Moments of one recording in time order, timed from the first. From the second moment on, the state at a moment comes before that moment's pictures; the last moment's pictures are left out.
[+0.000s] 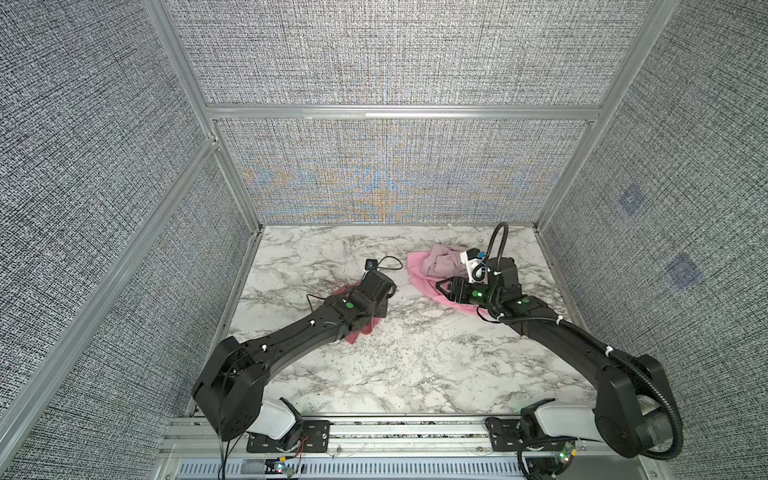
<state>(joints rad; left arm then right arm) -0.76 1.42 1.00 -0.43 -0.37 -0.48 0.34 1.33 0.82 -0.05 -0.44 0.49</state>
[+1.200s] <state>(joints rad) -0.29 1.71 0.83 0.01 -0.18 -0.42 0.34 1.39 0.85 -0.04 -0.46 0.50</state>
